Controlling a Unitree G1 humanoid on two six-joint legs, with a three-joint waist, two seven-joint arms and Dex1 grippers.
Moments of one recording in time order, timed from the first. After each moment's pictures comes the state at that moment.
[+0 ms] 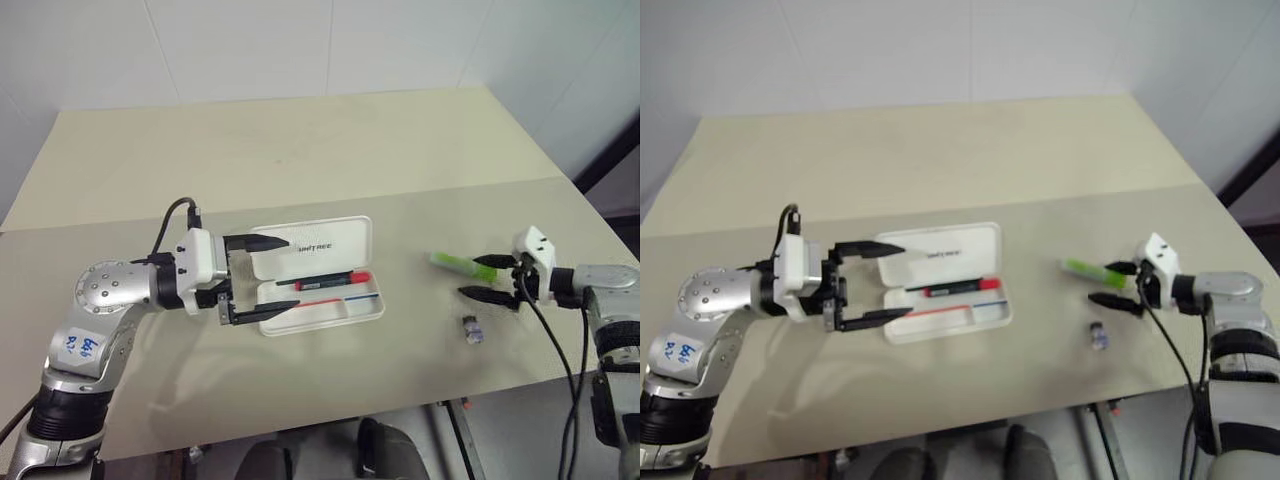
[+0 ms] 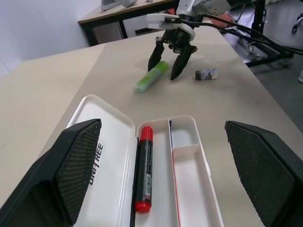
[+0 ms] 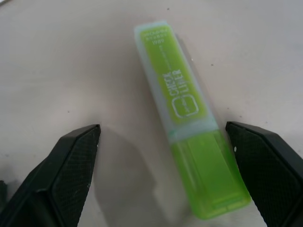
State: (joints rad) left arm -0.29 0.71 0.10 -0.37 -0.48 0.24 -1.04; right arm -0.76 -0.79 -0.02 1.12 0.10 -0.19 1.33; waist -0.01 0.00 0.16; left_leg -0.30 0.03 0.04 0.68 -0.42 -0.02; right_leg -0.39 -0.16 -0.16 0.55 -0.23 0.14
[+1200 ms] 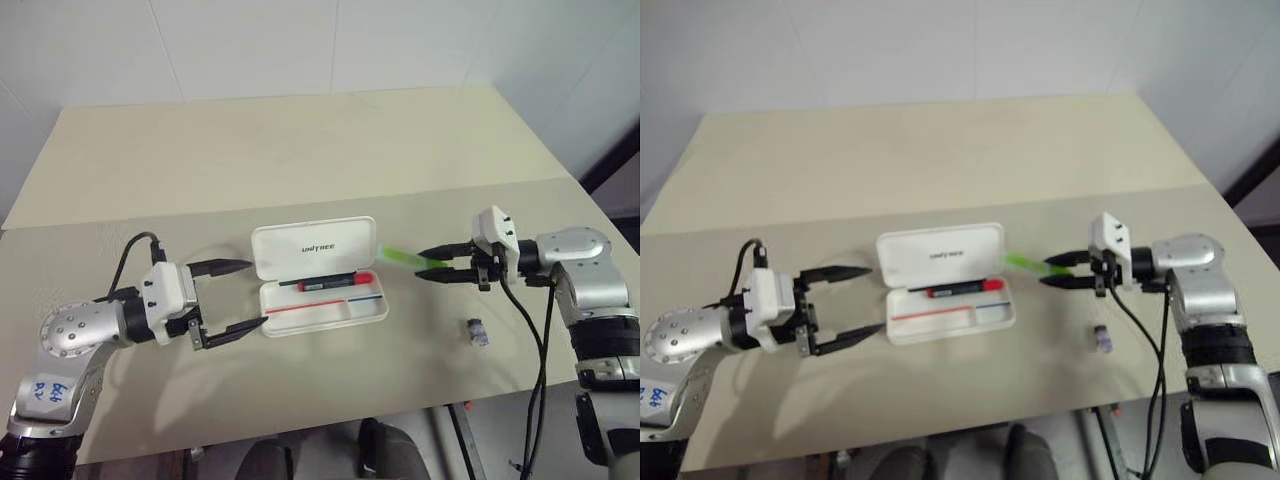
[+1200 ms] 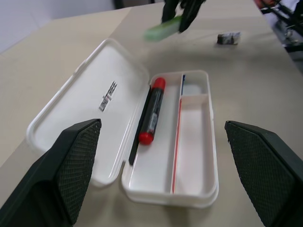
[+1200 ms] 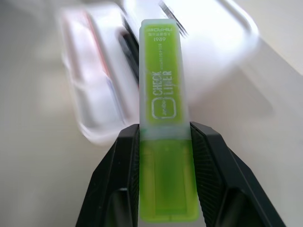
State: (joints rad) left arm -0.01 0.74 0.23 -0.36 -0.45 0.12 -1.00; right arm -0.59 -0.74 0.01 0.19 0.32 0.23 1.48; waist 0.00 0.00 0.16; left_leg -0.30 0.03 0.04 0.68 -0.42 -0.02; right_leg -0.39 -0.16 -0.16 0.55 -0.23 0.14
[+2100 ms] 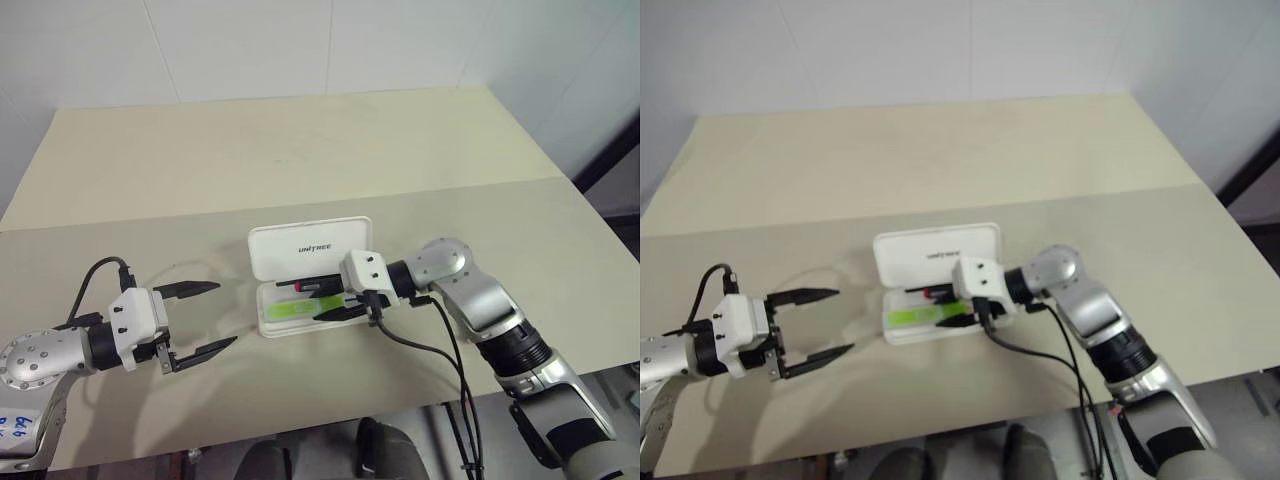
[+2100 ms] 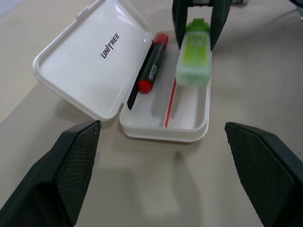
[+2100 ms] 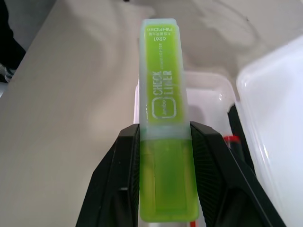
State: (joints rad) left arm 0.17 0.79 0.34 -0.37 -0.43 0.07 -1.02; right arm -0.70 -0.47 0.43 0.02 0.14 0.24 1.29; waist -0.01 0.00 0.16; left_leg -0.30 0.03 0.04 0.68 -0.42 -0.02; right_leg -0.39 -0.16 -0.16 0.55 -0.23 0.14
